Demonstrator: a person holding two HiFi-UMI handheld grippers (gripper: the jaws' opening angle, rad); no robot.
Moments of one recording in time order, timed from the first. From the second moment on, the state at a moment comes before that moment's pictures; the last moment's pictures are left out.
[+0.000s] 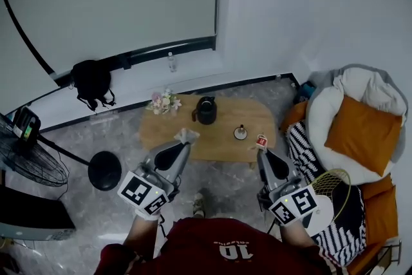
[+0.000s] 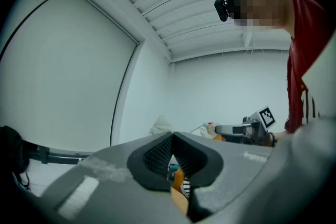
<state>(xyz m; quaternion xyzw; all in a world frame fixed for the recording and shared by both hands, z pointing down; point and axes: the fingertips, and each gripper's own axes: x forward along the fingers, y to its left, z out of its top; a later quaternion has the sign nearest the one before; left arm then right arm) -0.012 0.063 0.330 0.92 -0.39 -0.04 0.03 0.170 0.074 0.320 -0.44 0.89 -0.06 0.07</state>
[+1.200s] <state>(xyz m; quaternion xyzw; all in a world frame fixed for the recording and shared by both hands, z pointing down) -0.116 -0.073 0.361 0.93 -0.35 -0.06 0.08 0.065 -0.050 0.339 -0.46 0.88 -0.07 0.04</state>
